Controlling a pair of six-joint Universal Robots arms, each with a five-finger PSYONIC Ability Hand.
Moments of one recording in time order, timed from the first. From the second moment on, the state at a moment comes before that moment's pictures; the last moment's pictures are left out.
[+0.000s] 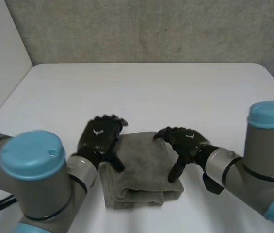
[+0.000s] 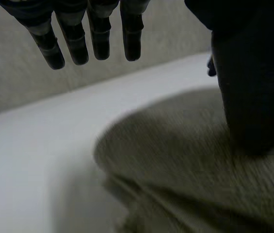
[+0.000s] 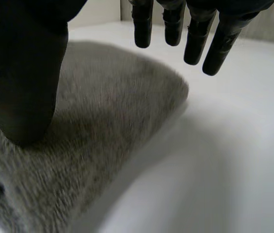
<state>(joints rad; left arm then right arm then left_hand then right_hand) 4.05 -1.95 -1.75 3.44 -1.67 3.10 2.02 -1.16 1.65 0.01 1.24 3.13 0.30 0.26 0.23 0.23 0.07 0.24 0.25 0.22 0.25 0.06</state>
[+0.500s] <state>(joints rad) 4.06 -2.07 -1.74 3.39 -1.76 3.12 2.08 -1.06 1.64 -0.09 1.32 3.11 0.30 0.26 0.23 0.23 0.07 0.23 0.25 0.22 0.25 0.06</state>
